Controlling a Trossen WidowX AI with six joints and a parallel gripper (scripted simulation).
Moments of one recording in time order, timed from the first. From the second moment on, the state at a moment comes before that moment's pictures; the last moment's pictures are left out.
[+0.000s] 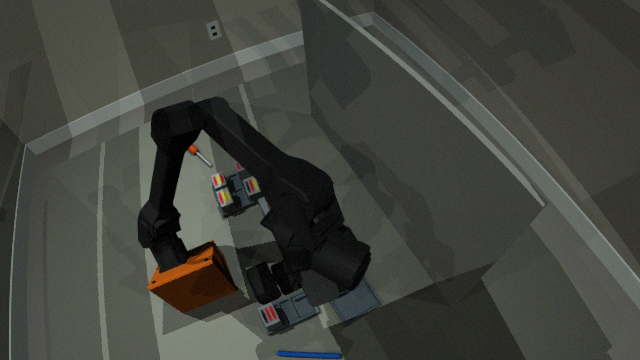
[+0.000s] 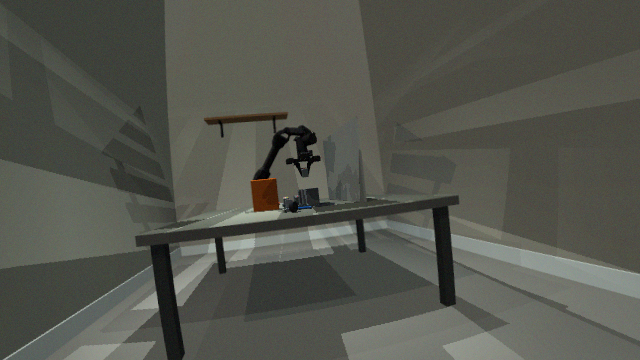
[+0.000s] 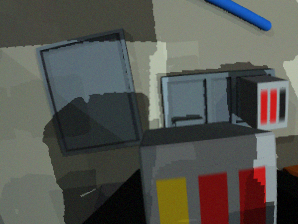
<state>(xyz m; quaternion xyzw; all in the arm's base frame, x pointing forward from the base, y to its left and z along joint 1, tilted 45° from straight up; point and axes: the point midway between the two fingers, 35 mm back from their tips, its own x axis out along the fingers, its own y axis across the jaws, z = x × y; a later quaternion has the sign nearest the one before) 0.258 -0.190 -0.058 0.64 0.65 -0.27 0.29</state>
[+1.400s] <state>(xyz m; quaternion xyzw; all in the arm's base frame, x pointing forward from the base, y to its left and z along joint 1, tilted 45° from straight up) 0.343 -0.184 -0.072 0.64 0.65 -0.27 0.30</state>
